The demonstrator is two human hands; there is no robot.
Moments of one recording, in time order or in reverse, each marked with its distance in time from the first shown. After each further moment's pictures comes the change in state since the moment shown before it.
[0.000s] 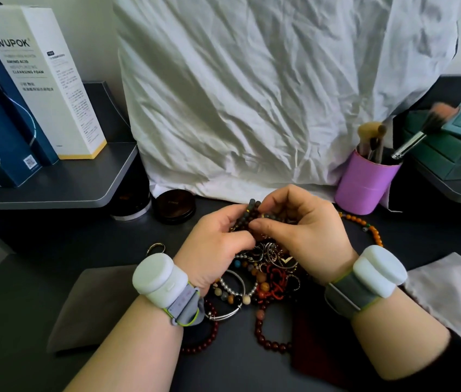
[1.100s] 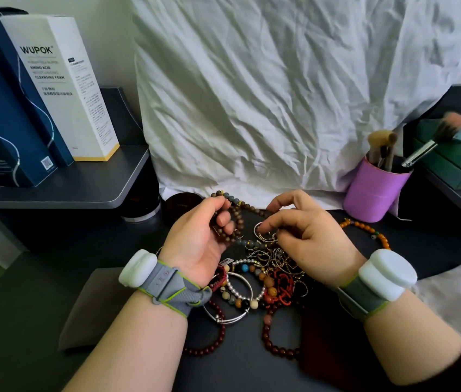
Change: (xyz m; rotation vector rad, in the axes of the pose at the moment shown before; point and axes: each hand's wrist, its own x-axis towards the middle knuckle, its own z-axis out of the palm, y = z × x) left_hand 0.010 0.008 -0.013 -0.573 0.349 -0.202; right_hand 0.005 0.006 -0.007 -0.381 -0.200 -0.078
